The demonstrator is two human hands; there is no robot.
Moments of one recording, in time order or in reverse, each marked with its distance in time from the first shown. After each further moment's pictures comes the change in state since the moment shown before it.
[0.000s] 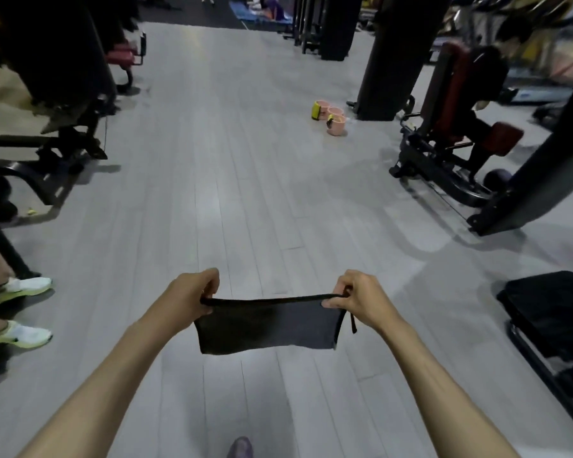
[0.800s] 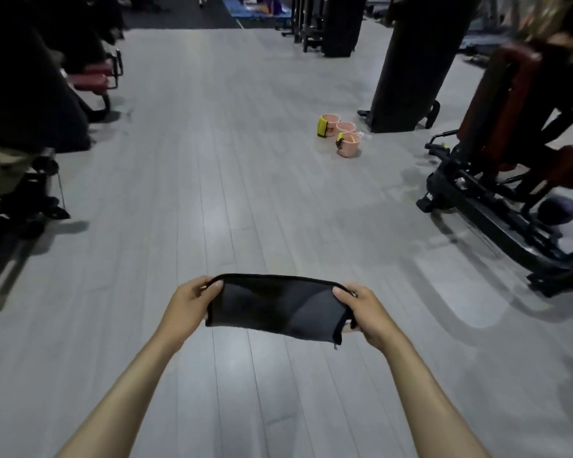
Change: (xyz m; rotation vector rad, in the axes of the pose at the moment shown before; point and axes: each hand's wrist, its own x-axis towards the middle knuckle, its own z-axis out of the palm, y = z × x) left_hand 0.652 0.005 -0.139 -0.853 0.173 -0.175; right_hand 0.649 0.029 -0.122 0.698 -0.045 0.343
